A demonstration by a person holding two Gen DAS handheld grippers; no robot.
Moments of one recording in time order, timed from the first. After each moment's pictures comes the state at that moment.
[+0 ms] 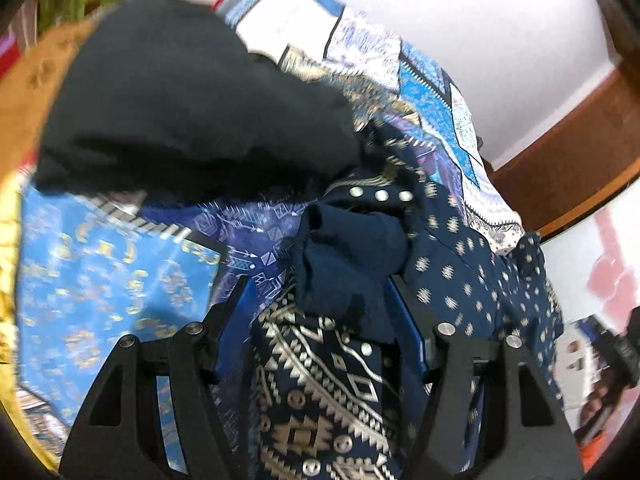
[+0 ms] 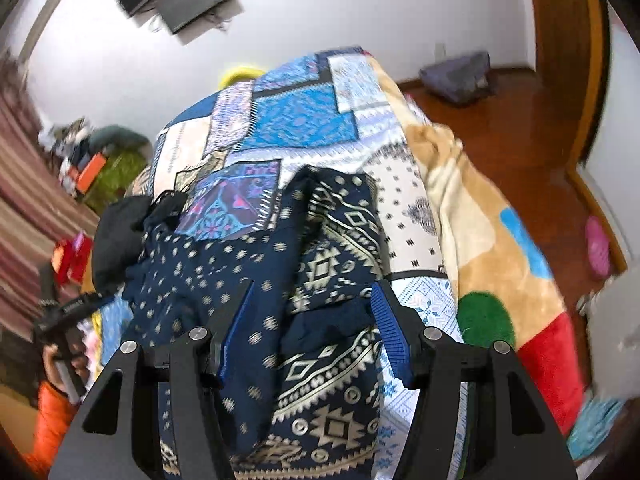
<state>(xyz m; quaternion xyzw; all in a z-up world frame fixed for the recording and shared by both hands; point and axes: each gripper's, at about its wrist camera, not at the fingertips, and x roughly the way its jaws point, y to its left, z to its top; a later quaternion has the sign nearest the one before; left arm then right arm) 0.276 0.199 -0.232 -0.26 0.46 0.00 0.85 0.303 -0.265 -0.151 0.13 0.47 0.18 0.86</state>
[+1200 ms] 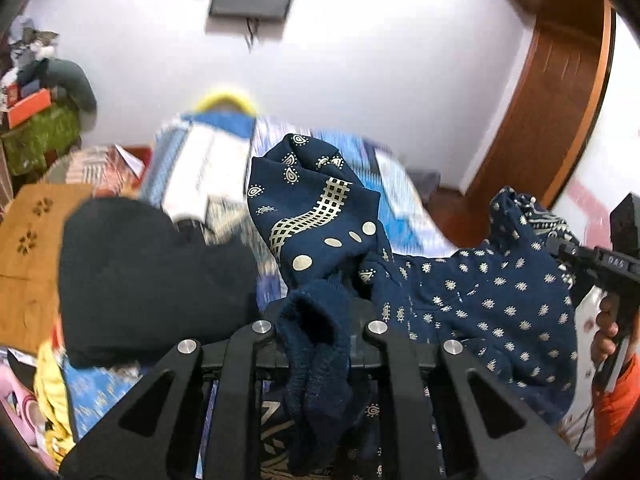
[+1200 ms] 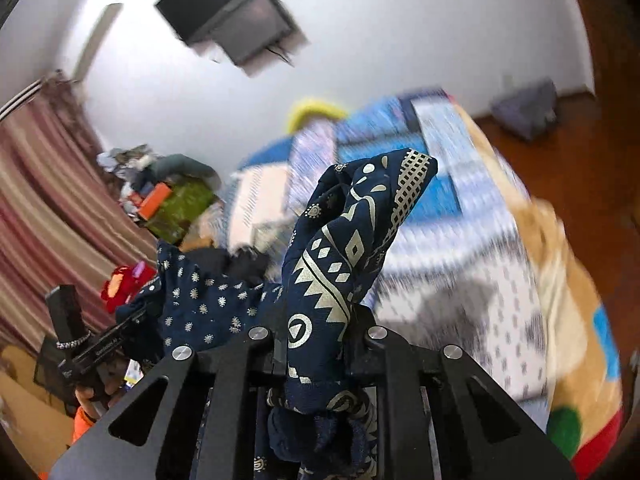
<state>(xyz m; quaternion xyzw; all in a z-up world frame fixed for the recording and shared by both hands) 0.294 0.140 -0.065 -0.12 0.31 -0.04 0.94 0.348 -0.203 -0.060 0.16 0.38 0.30 0.86</state>
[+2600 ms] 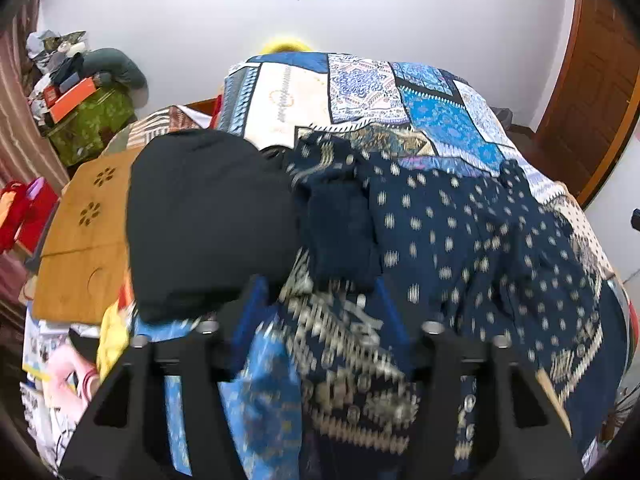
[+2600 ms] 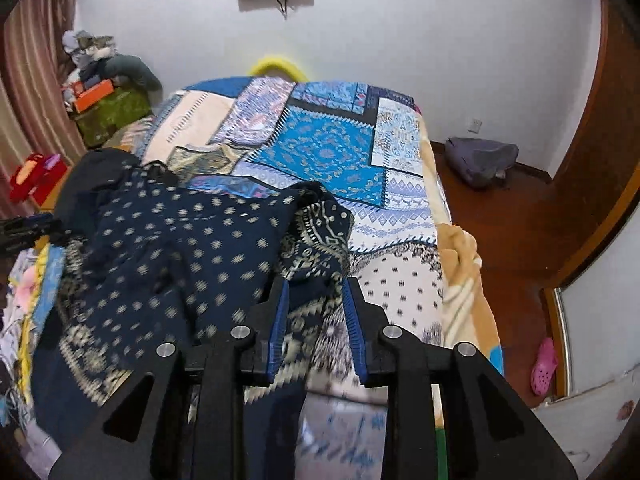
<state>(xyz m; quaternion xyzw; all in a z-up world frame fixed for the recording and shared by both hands) 0.273 0.180 -0.144 -0.03 0.42 0.08 0.90 0.337 -0.195 -0.108 -0.08 0.41 0.21 0.89</state>
